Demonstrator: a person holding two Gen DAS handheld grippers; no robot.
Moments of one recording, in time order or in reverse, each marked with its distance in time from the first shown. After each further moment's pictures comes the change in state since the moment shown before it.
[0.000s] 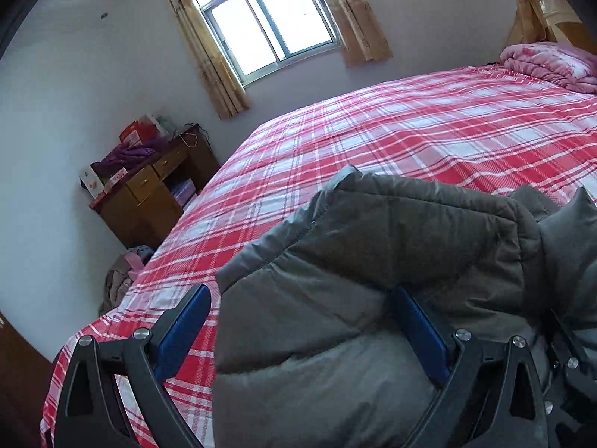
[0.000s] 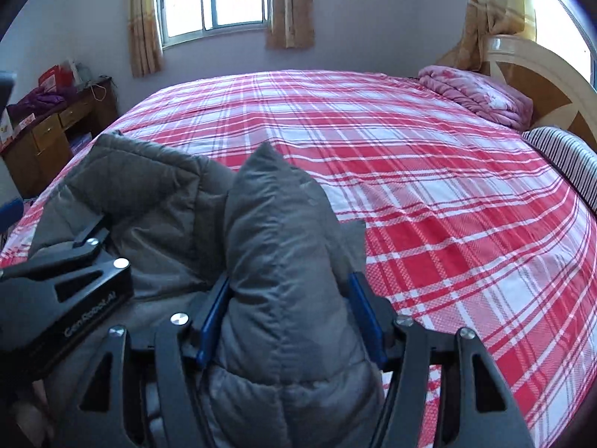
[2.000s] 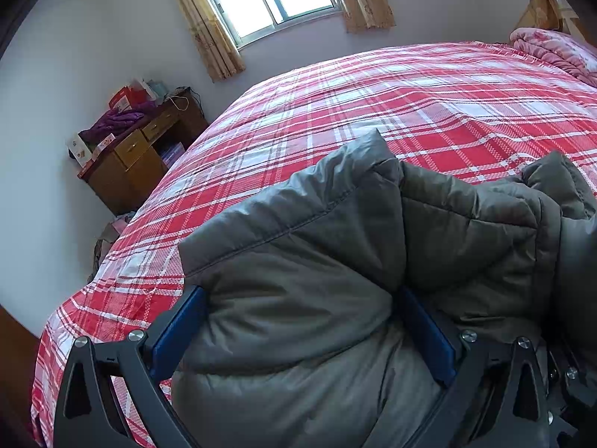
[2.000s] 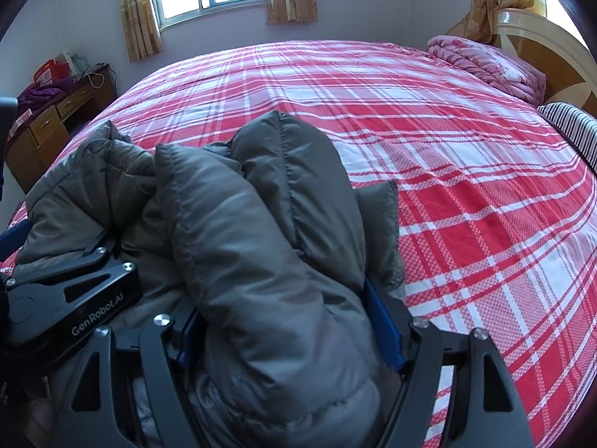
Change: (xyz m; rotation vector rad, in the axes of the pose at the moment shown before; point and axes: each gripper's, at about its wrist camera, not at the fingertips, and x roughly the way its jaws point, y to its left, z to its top) left arm 0.050 -0.010 -0.012 -0.016 0.142 -0.031; right arm 0.038 0.006 -0.008 0.036 0.105 0.044
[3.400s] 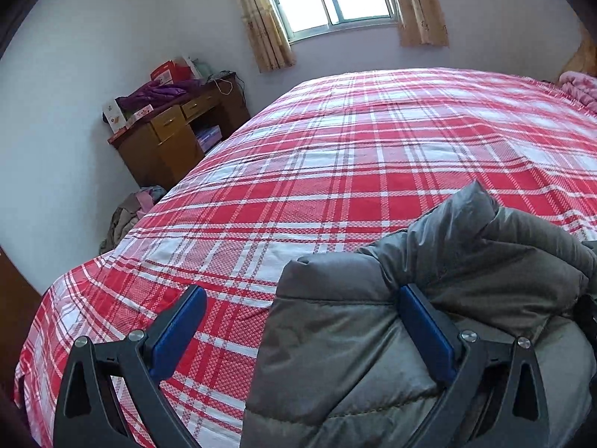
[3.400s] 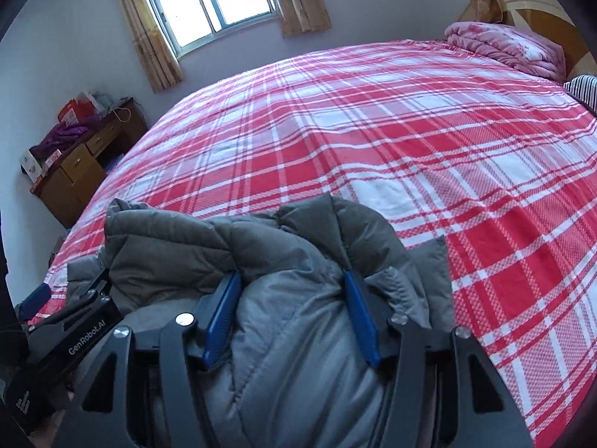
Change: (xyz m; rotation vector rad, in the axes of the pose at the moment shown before) left arm 0.027 0.049 0.009 -0.171 0.002 0.093; right arm 0.021 -0.002 0.041 0.091 -0.042 0.194
